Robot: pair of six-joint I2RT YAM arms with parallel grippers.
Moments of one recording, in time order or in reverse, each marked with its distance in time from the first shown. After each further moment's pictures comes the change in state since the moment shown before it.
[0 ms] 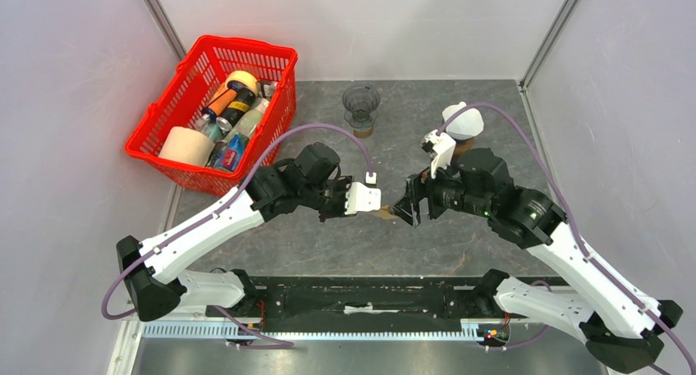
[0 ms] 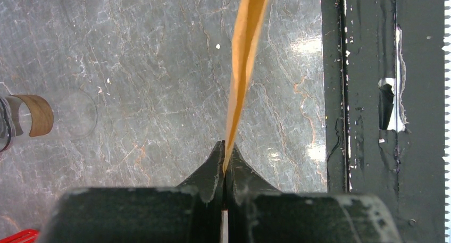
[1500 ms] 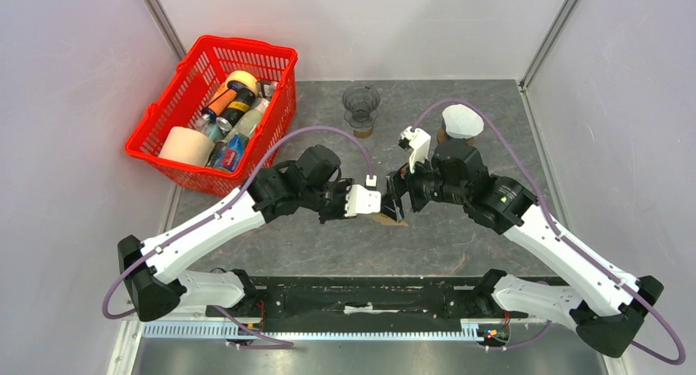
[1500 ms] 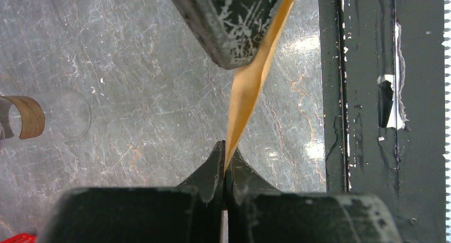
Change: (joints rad) left arm 0.000 -0.001 -0.028 0.012 0.008 0.008; right arm 0.000 0.144 -0.009 0.111 -0.068 -0.071
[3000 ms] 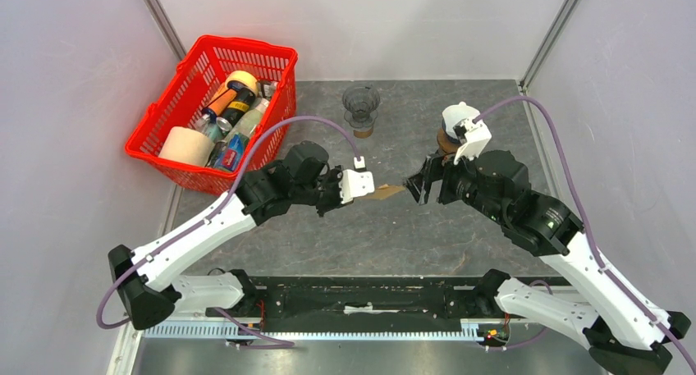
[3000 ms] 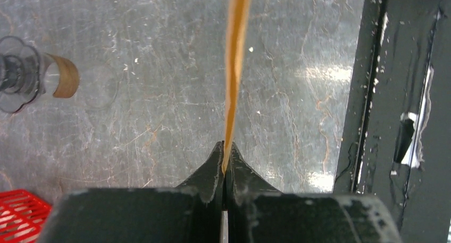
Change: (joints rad) left arm 0.043 -0.072 -0.041 0.124 -0.099 -0.171; right arm 0.000 -0.179 0.037 -0.084 0.455 0.226
